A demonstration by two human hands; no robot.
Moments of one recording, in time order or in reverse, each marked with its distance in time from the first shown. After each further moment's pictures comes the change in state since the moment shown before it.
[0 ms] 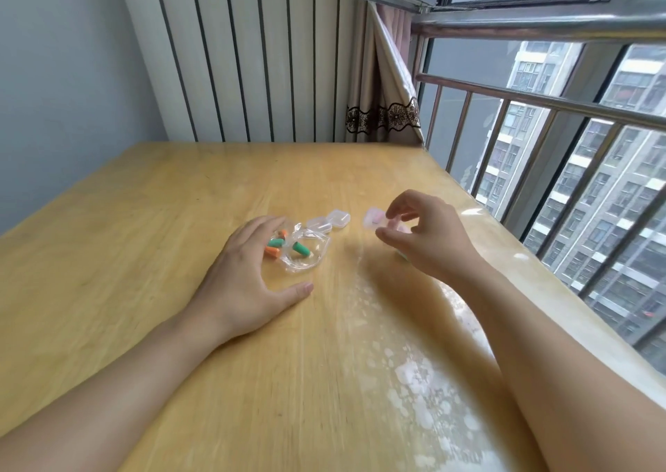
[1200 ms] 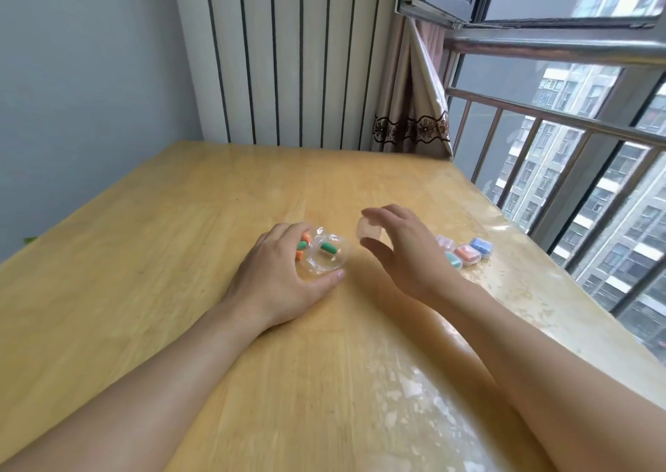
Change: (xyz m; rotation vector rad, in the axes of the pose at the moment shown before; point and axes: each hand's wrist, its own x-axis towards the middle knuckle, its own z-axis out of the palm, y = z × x) left_hand 0.002 -0.013 -0.010 -0.011 0.041 -0.079; right_hand 0.002 -0.042 0.057 -0.264 -0.111 -0.314
